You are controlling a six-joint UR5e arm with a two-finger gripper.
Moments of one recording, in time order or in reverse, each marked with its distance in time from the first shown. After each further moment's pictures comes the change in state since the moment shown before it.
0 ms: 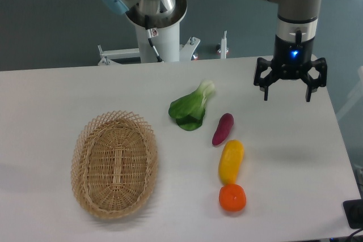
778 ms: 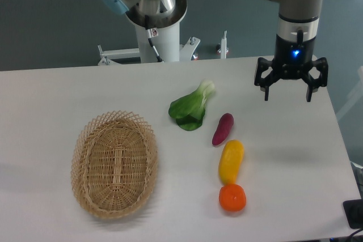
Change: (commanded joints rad) arm -0.014 -0.017 -0.017 -0.011 -0.011 -0.011
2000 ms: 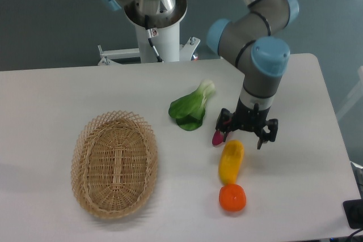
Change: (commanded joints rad) arm -0.152 -0.262 -0.075 0.140 0.061 -0.043
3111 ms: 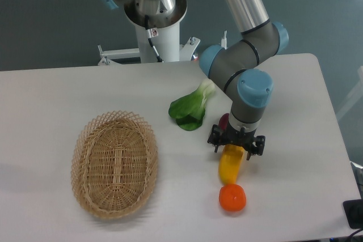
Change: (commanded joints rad) arm -0.041 -0.063 0.000 0.070 0.042 -0.032
